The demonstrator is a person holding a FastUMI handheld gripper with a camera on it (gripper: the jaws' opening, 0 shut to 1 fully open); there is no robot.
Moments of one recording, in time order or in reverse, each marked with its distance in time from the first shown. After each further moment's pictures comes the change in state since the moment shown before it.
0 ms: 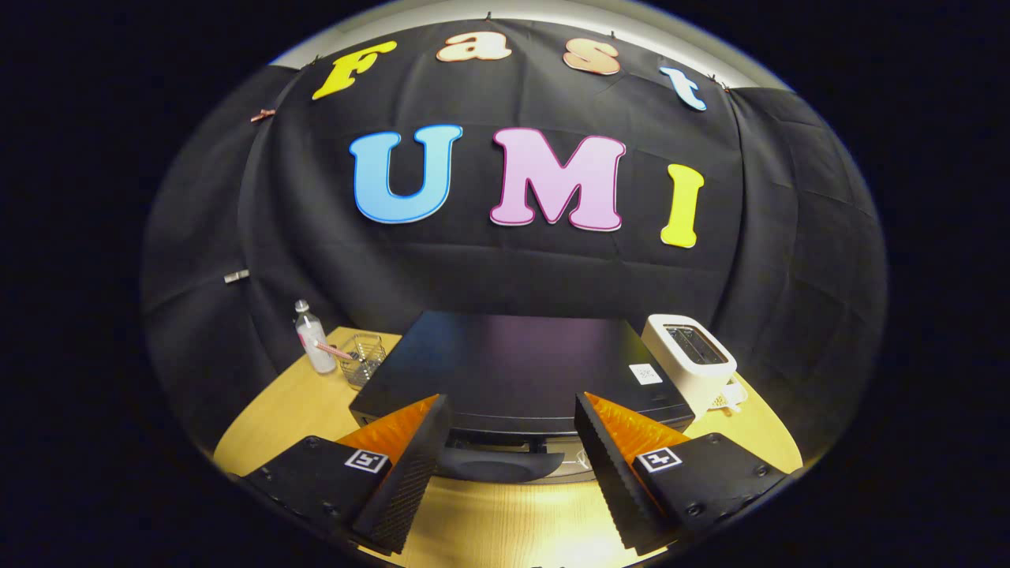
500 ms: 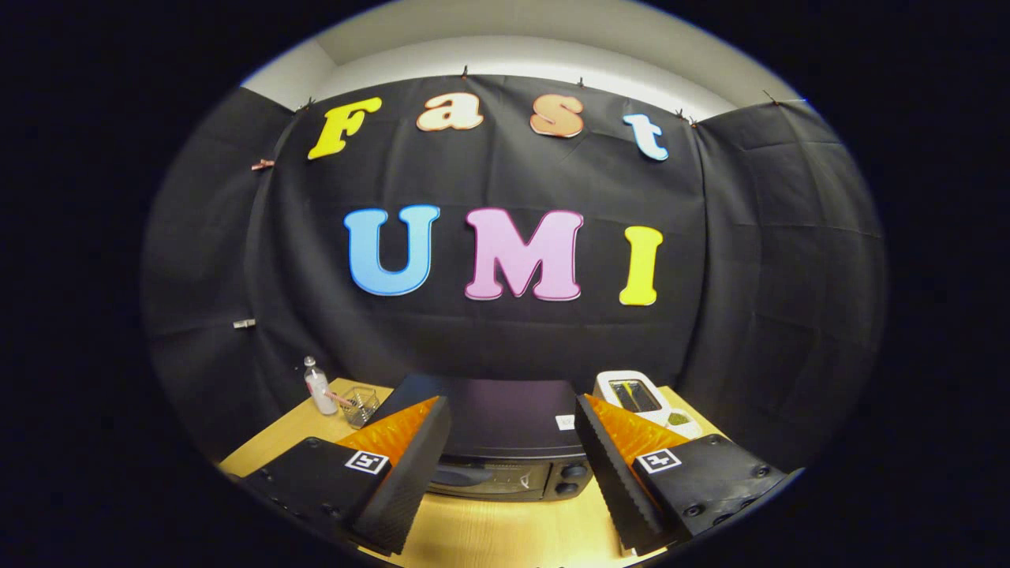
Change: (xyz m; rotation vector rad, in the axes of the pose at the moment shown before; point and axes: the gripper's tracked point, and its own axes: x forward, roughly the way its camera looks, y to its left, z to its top) arm -0.098 -0.057 0.074 0.027 -0.223 -0.015
